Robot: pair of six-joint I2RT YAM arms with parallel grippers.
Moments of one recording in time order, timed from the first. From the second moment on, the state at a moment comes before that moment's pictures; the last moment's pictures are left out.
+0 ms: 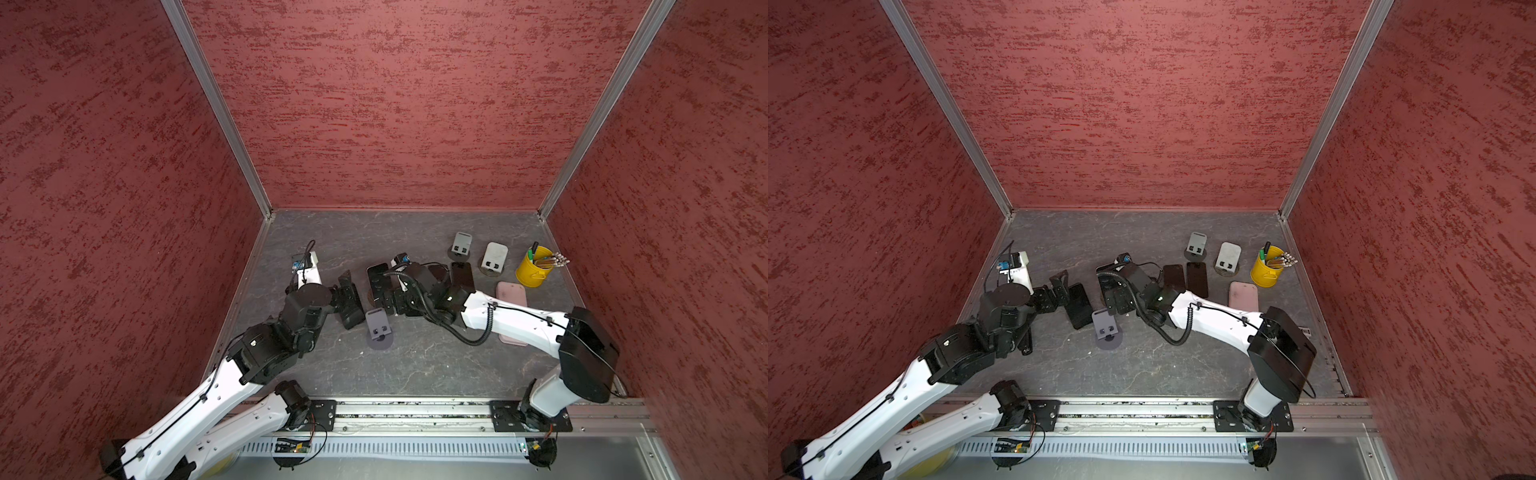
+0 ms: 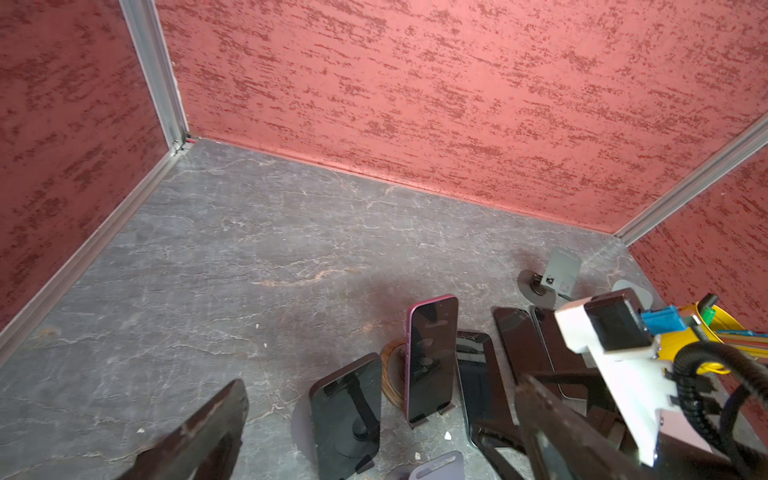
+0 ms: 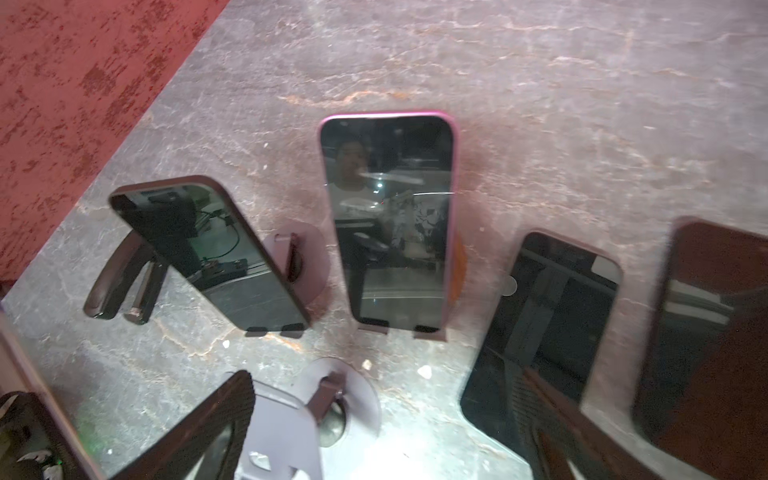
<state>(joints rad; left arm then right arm) -0.79 0.70 0.90 -0.67 -0.66 -0.58 0.95 1.63 1.16 -0.27 0.12 0.47</state>
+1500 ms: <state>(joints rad) -0.76 0.57 0.85 -0.70 -0.67 -0.56 1.15 1.91 1.36 -0.48 0.30 0.65</state>
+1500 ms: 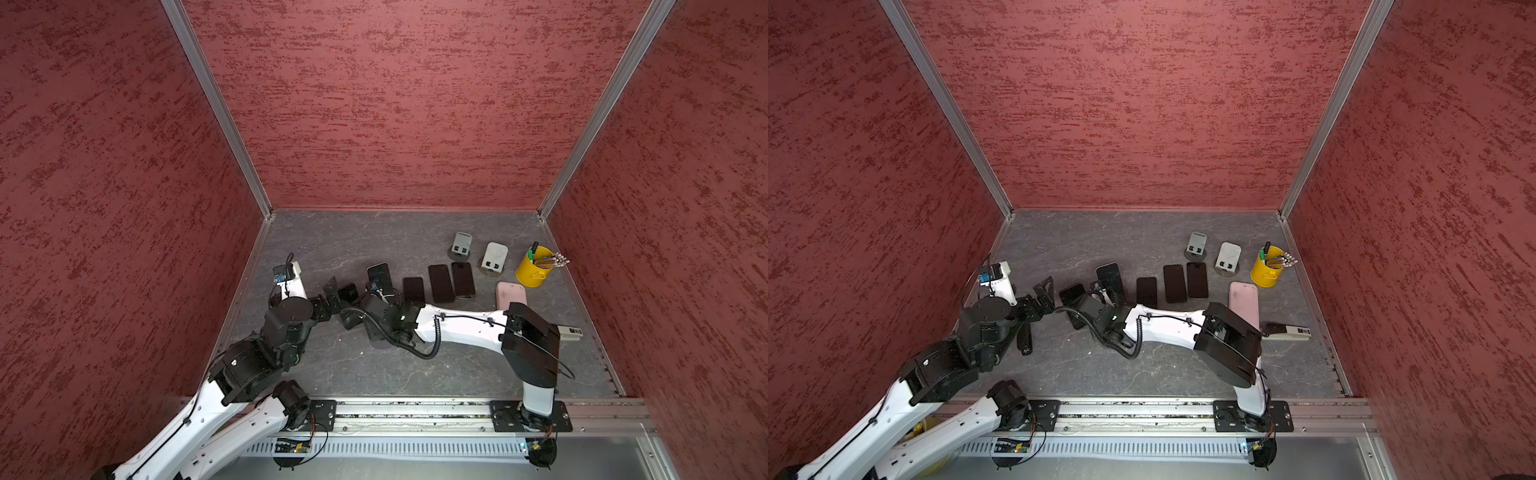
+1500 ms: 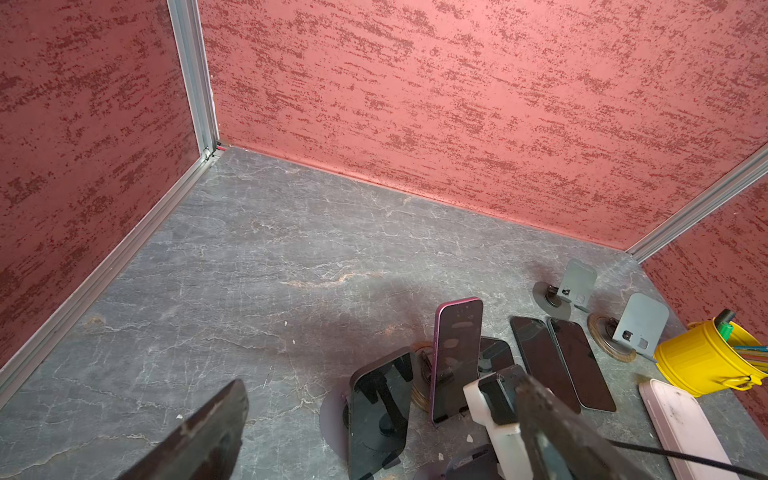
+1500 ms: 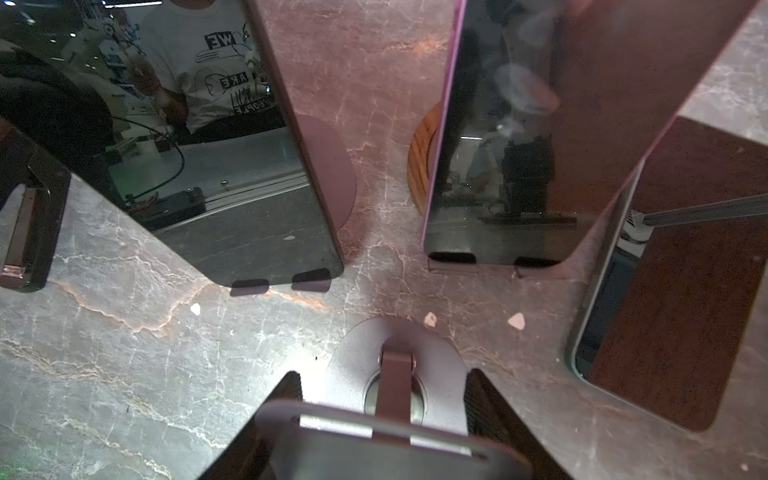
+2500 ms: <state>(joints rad) -0.75 0.63 0.83 -0.67 -0.64 -0.56 1.12 1.73 1.19 -0.48 0.25 0.67</state>
